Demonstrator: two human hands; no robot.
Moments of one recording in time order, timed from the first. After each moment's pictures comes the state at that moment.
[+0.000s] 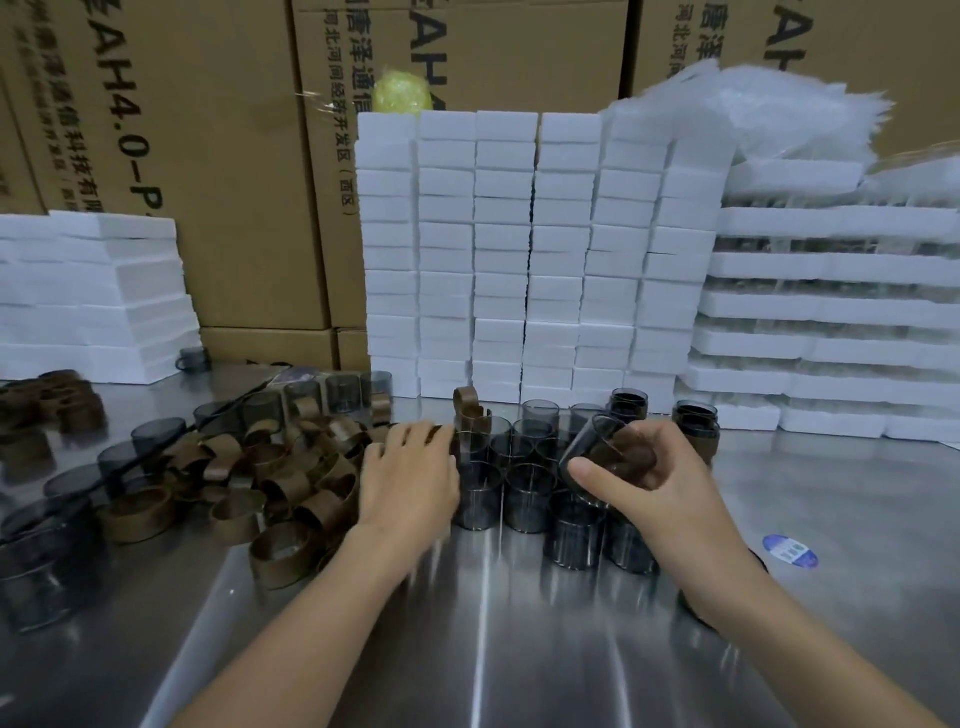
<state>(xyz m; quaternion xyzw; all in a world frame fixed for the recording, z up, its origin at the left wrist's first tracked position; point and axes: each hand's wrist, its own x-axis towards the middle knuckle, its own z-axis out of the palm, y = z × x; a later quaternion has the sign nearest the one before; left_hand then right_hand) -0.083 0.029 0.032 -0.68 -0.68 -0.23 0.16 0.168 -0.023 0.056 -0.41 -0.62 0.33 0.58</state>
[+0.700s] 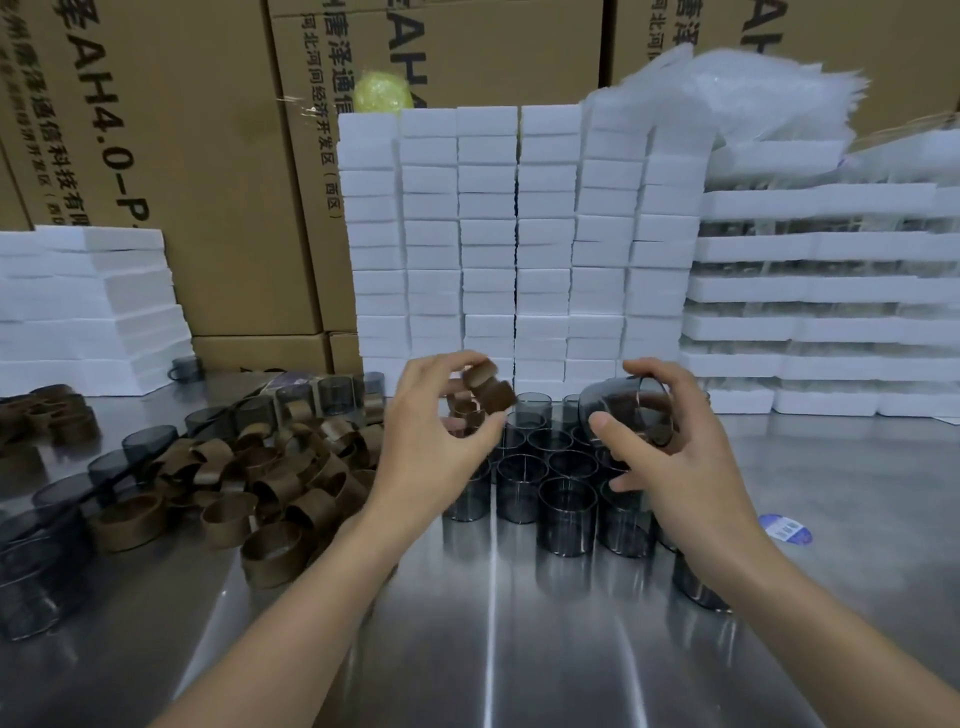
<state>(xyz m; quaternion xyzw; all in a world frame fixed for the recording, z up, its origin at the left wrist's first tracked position) -0.058 0.007 0.066 -0.67 -0.42 -0.60 -0.09 0.178 -0.024 0.062 -0.40 -0.62 0.27 0.62</state>
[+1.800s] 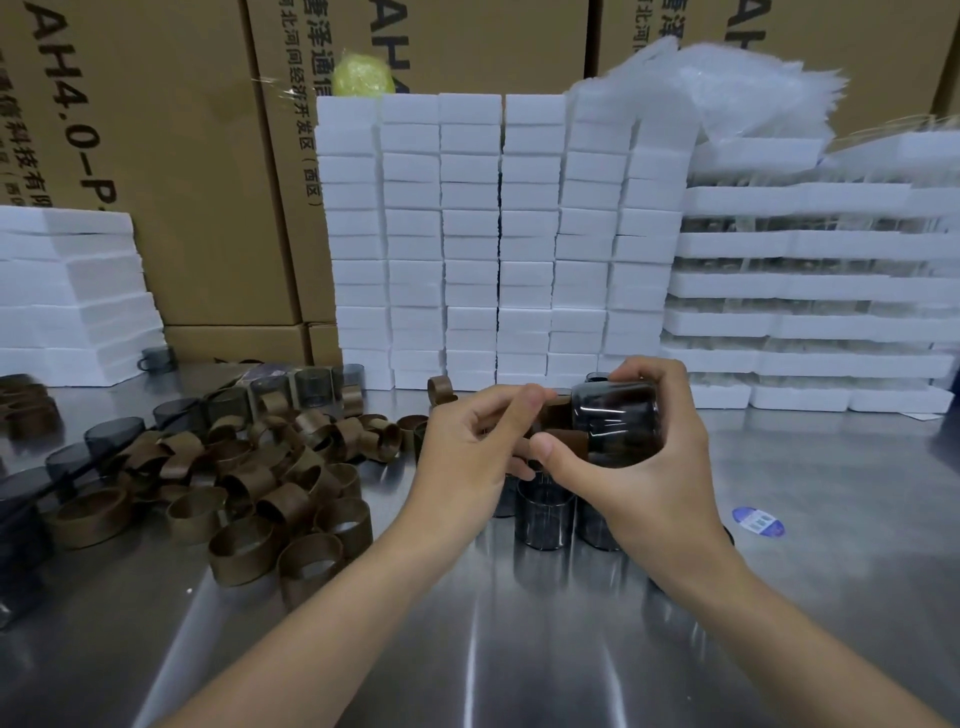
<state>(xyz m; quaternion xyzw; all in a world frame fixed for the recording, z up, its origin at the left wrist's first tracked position) 0.000 -0.029 0.073 -0.61 -0.33 -0.62 -0.37 0.160 -0.042 0.066 -0.33 -0.63 0.21 0.67</state>
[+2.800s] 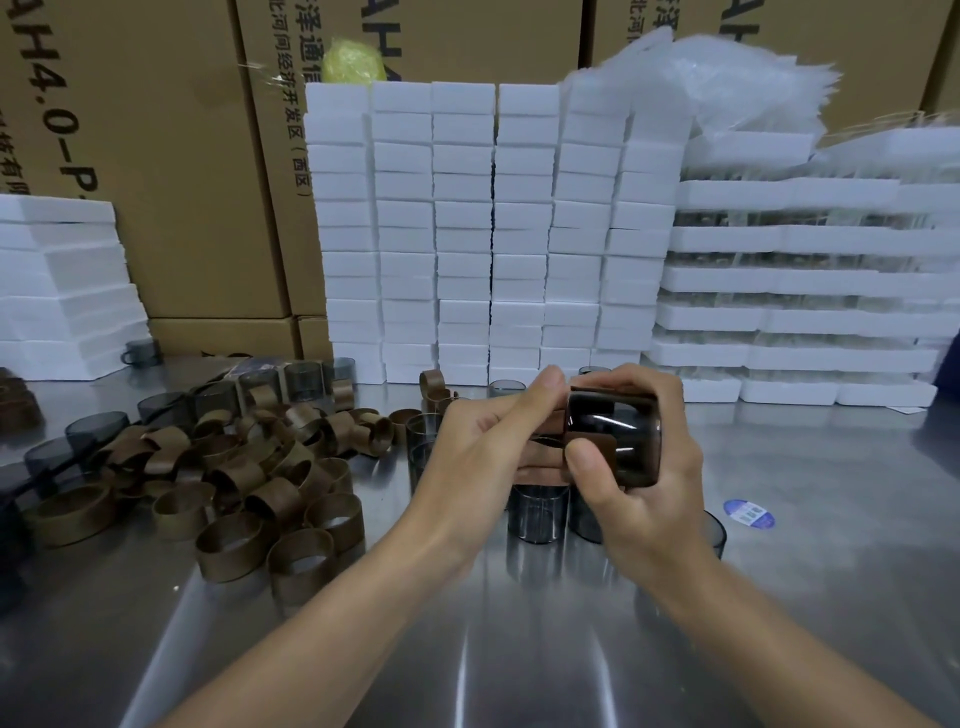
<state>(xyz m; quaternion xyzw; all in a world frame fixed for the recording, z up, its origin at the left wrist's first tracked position) 0.006 -0.056 0.084 -0.62 -0.29 -0.55 -0.48 0.163 -0.029 0.046 -0.21 -0.68 0.12 0.69</state>
